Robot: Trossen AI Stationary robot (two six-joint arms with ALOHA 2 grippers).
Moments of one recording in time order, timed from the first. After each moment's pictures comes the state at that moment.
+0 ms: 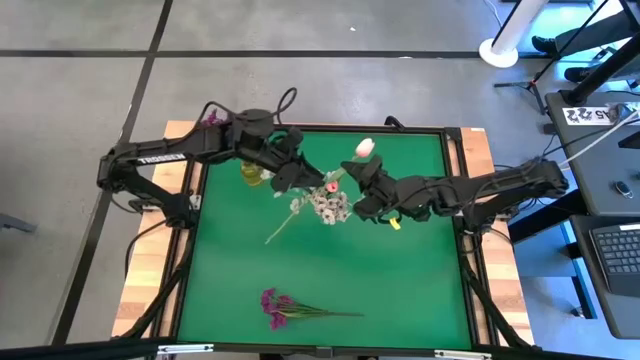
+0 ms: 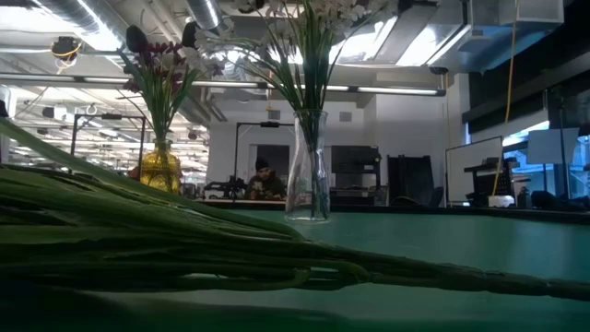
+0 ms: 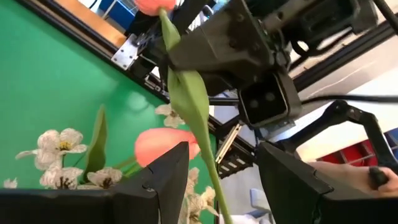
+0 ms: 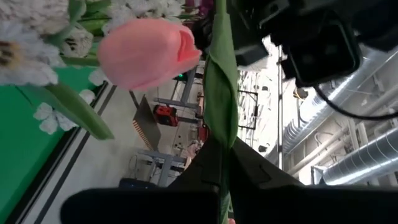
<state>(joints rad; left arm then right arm) 0.19 1.39 1.41 -0.35 0.40 -0.67 0.24 1.37 1.24 -0.05 0.82 -1.53</state>
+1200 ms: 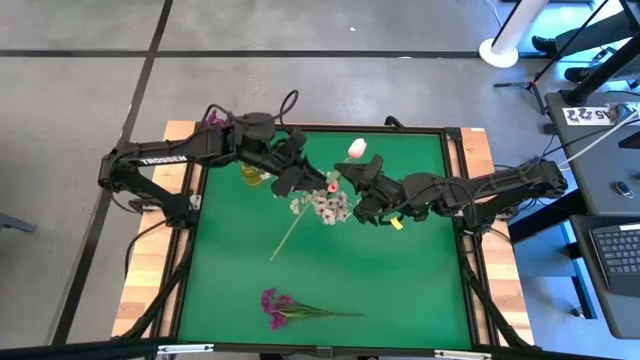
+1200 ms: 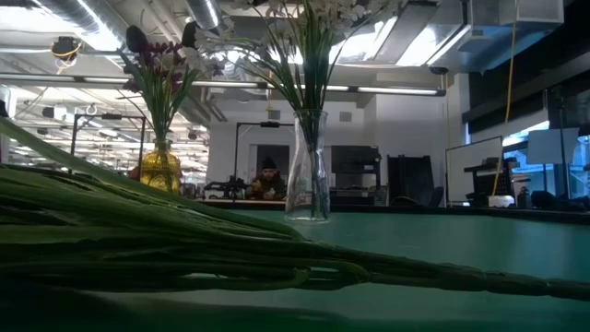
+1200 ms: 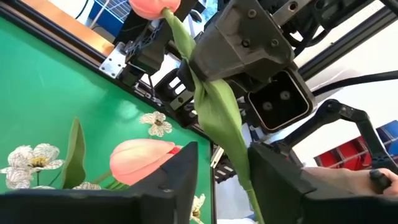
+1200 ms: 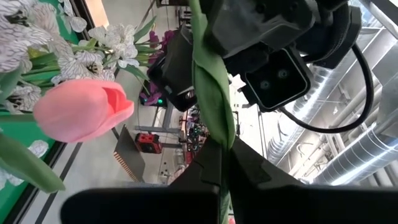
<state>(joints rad) 0.15 1.40 1.41 -0.30 0.38 -0.65 0.24 1.38 1.24 0.13 0.71 -1.58</state>
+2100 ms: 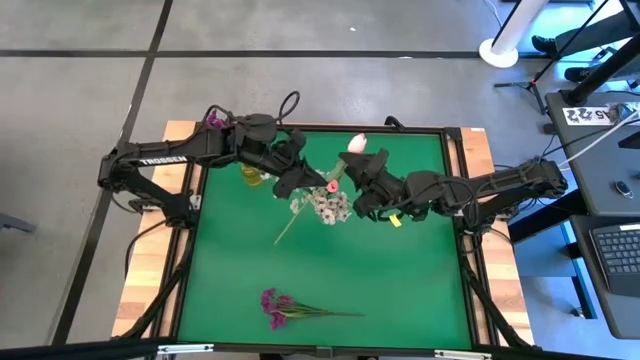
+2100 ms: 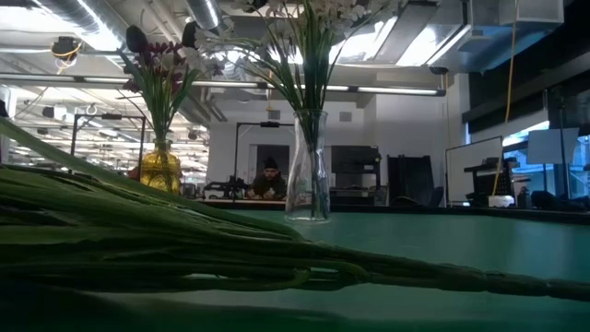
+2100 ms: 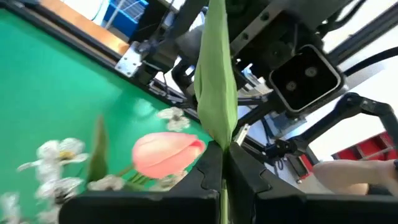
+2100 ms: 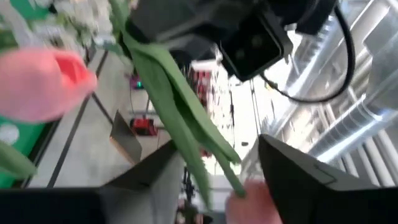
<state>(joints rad) 0.16 1.40 1.41 -0.34 0.34 -0.60 0.24 1.38 1.24 0.19 0.79 -1.58</state>
